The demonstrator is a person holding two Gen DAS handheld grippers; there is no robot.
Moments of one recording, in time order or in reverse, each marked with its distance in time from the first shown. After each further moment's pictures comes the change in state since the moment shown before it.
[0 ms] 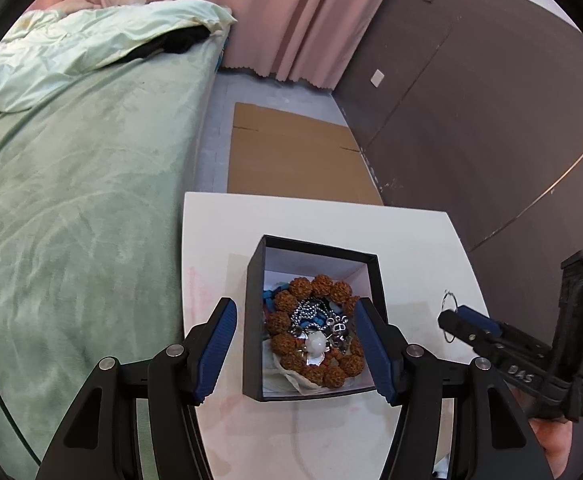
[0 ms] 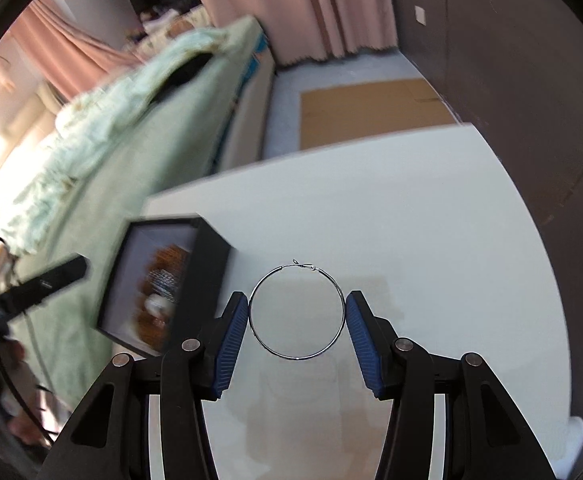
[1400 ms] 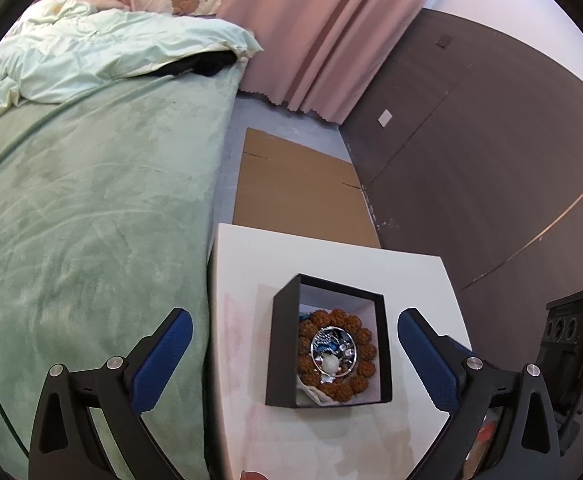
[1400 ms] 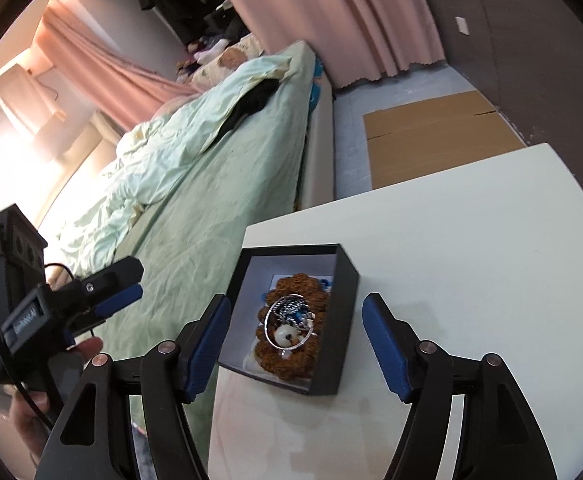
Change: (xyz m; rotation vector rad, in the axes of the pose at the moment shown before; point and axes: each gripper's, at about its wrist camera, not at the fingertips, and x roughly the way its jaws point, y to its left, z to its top) left arm -0.037 0.031 0.008 -0.087 -0.111 -0.035; right arm -0.006 0.042 -0.002 0.037 -0.080 0.199
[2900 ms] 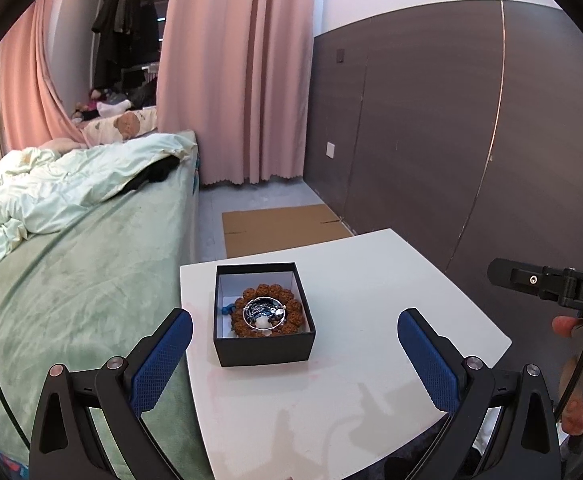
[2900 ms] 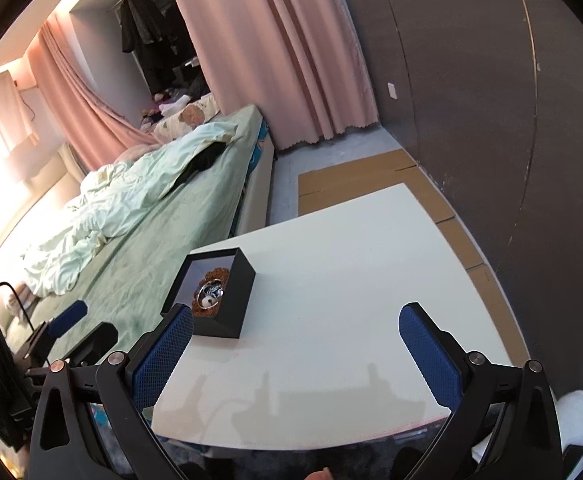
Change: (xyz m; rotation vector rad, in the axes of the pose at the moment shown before) left arm -0.070 -0.109 -0.119 0.417 -0.278 0.080; right arm -0.148 -0.034 -0.062 -0.030 -0.228 -0.218
